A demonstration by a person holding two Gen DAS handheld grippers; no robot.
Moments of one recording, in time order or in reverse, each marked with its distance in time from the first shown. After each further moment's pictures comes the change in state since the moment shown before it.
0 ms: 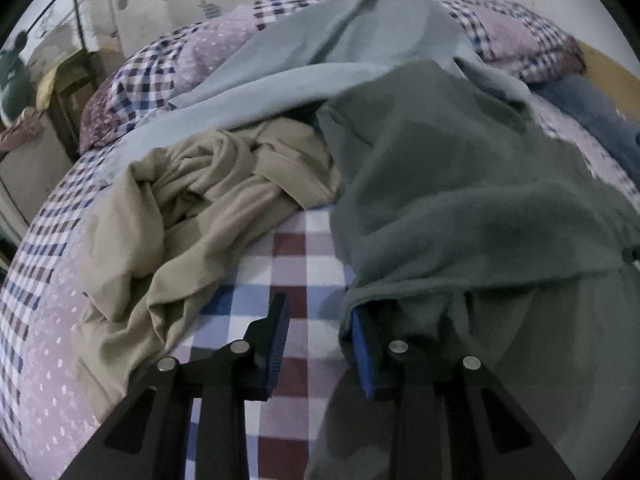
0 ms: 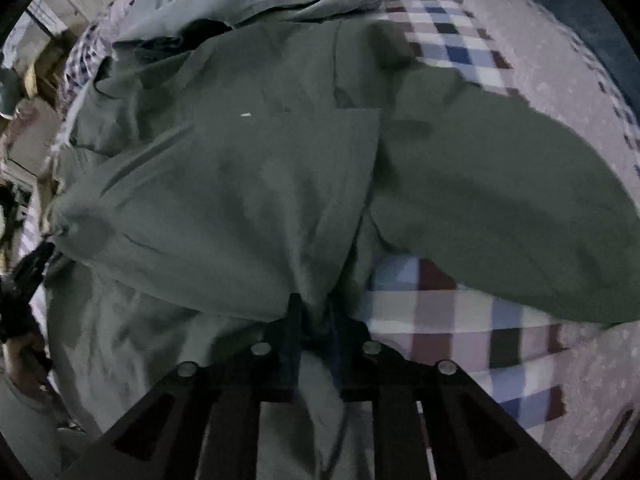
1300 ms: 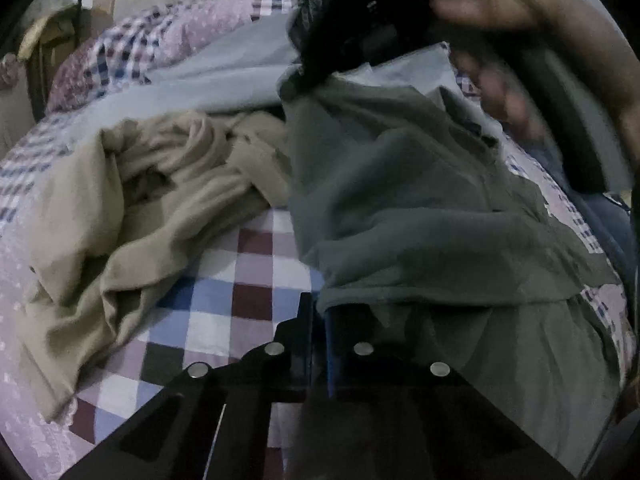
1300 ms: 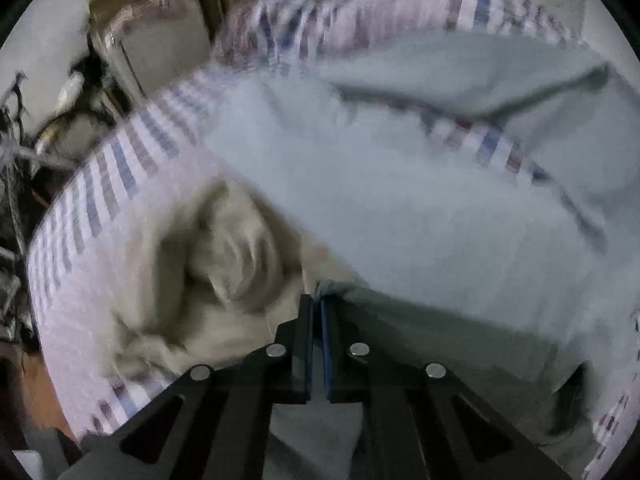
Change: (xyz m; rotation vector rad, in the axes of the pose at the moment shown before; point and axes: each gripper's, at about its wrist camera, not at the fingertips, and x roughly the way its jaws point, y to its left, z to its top) left arm -0.007 0.019 0.001 -0.158 -0.077 -0.198; right arm 0.026 0.407 0.189 -0.609 -0.147 0.129
